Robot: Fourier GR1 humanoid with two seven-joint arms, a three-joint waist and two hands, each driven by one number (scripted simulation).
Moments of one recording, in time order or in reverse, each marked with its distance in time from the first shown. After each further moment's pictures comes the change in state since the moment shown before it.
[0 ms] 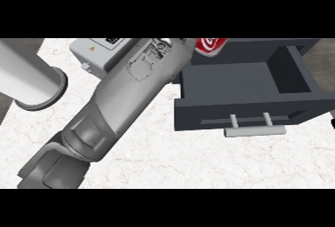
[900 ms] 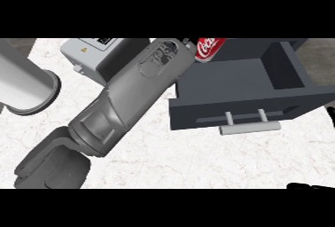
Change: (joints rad) left arm -0.057 0.000 -0.199 0.227 0.185 0.074 -0.152; right arm -0.095 -0.033 -0.010 0.056 0.001 -0.006 0.023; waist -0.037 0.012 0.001
